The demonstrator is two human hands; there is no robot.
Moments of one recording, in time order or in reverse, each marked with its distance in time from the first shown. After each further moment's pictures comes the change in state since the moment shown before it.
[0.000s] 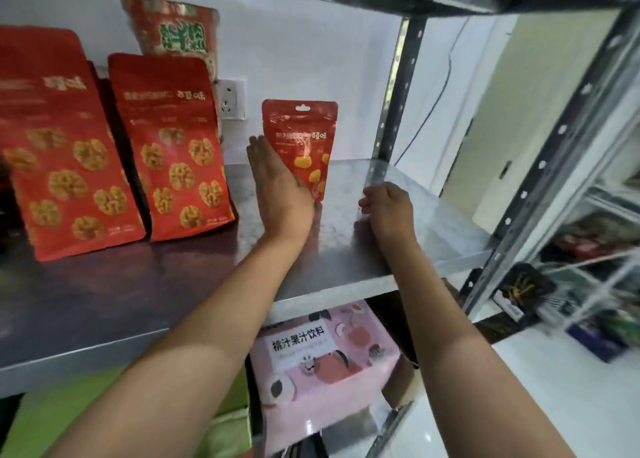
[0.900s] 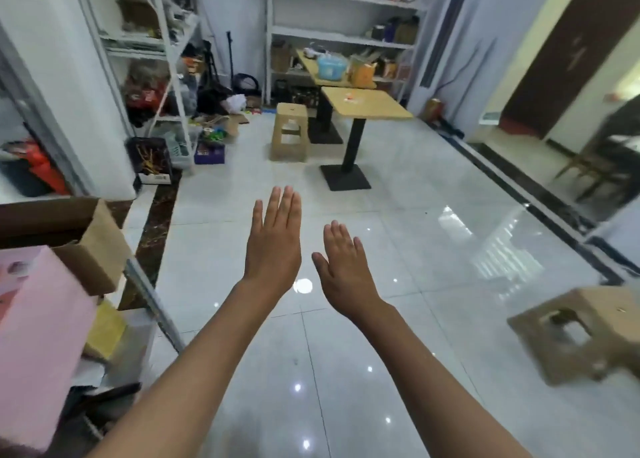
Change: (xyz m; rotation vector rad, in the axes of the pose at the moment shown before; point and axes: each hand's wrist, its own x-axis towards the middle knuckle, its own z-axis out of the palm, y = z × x) left_hand -0.434 0.090 -0.092 -0.164 -1.087 1.343; right_hand -0.507 0.136 -0.189 -1.087 0.689 0.572
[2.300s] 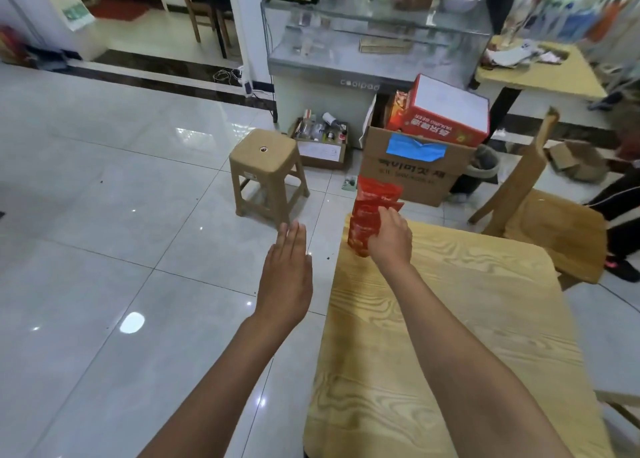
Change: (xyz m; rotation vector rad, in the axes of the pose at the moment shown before) left_hand -0.191 0.882 0.035 -0.728 -0.572 0.923; right_hand -0.592 0.721 -0.271 0.041 0.556 1.464
